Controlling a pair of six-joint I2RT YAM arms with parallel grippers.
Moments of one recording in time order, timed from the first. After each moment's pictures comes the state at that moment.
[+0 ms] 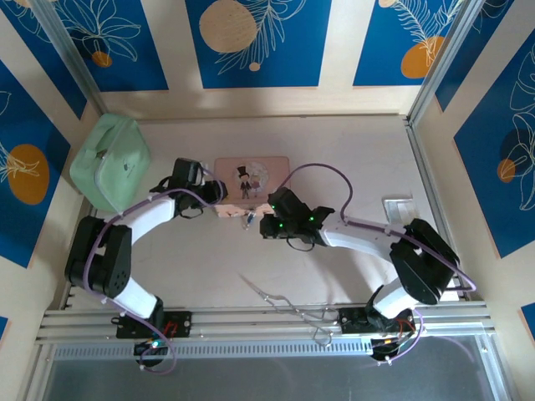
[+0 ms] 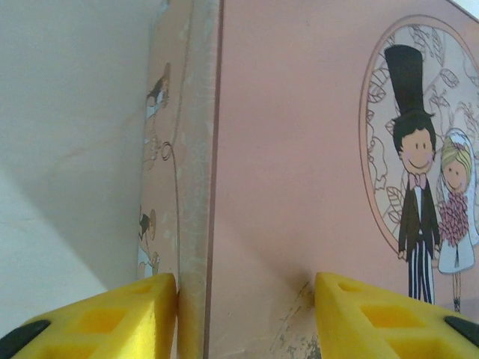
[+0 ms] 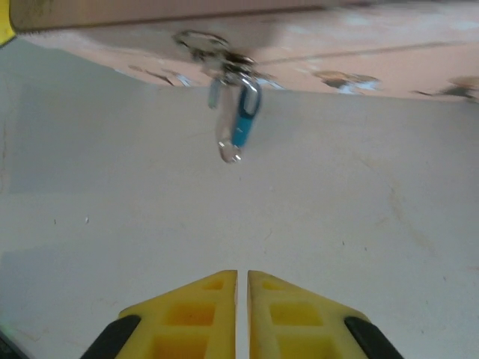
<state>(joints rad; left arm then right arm) -0.33 1.57 0.90 -0.19 0.26 -0.62 0.85 1.54 0.90 -0.26 -0.06 0.77</state>
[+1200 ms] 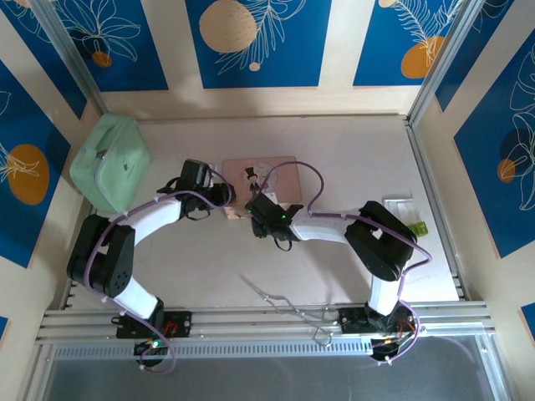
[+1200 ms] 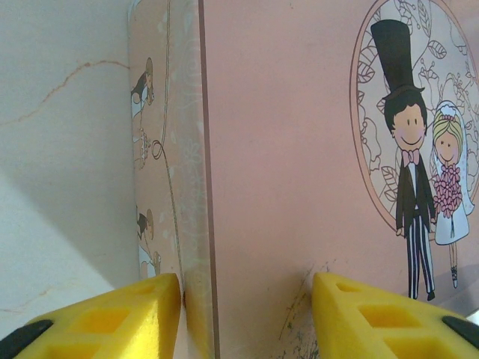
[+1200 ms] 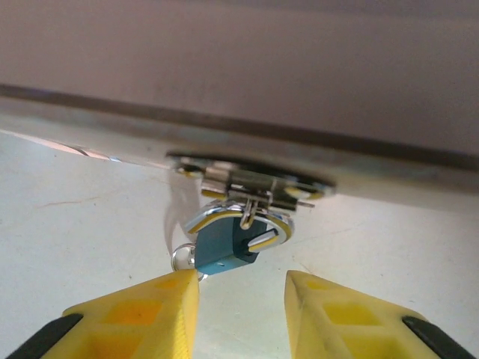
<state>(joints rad) -0.37 1.57 0.91 -0.18 0.27 -0.62 0.91 1.81 1.05 -0.28 0.24 0.64</state>
